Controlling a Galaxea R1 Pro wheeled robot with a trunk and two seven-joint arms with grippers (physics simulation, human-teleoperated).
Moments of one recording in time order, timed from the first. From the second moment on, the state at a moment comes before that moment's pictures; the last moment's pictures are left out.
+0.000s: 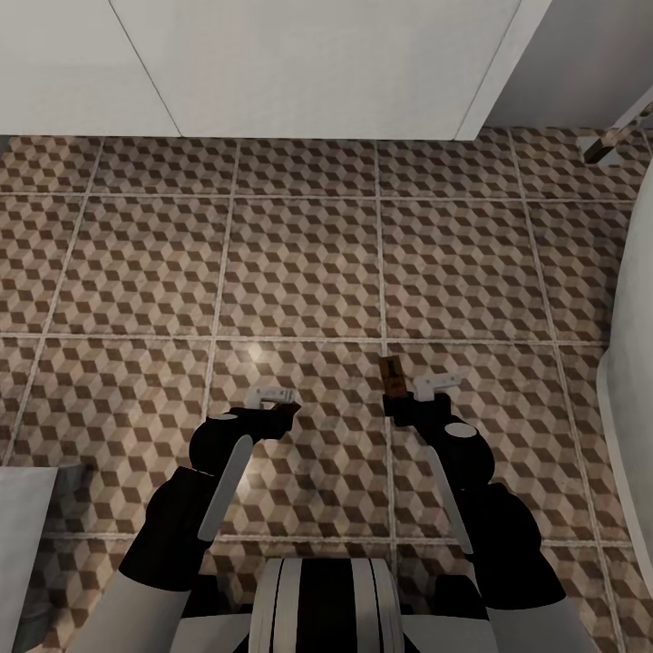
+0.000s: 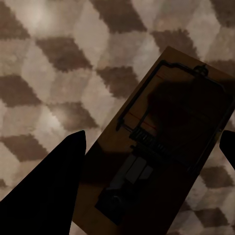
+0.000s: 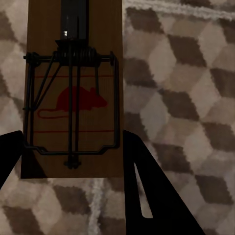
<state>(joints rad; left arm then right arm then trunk) -0.60 -0.11 -0.26 -1.50 0.22 1.01 0.32 -0.54 0.07 0.16 -1.57 0.07 0.78 -0.09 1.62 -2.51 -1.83</state>
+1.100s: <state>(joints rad) -0.60 -0.02 -0.31 -1.54 0.21 0.57 0.31 -0.54 0.07 0.16 -1.57 0.07 0.77 -0.09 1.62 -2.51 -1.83</state>
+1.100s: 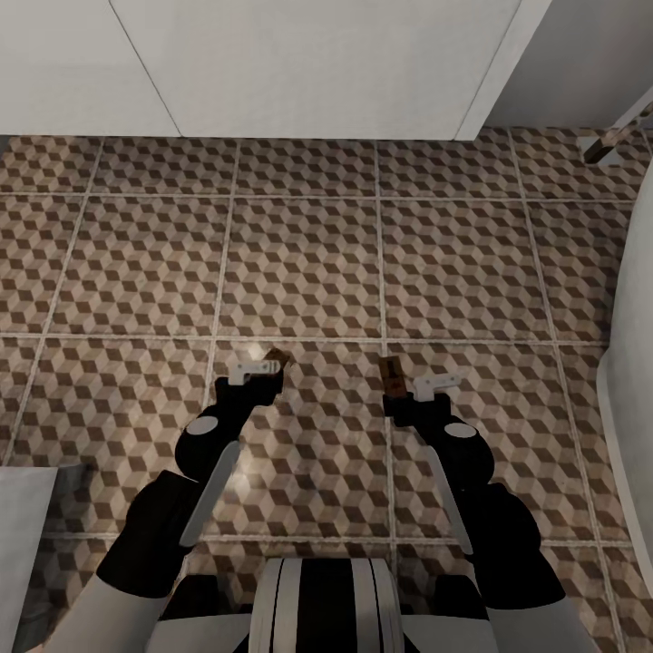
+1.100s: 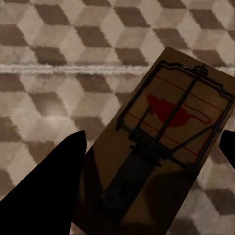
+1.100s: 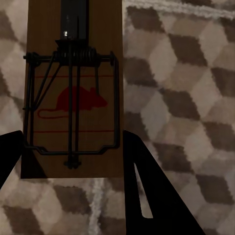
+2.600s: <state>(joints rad) -0.48 0.16 -0.33 -1.55 0.22 0.25 0.19 -0.54 0.07 0.16 -1.56 0.07 0.77 -0.09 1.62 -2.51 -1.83</state>
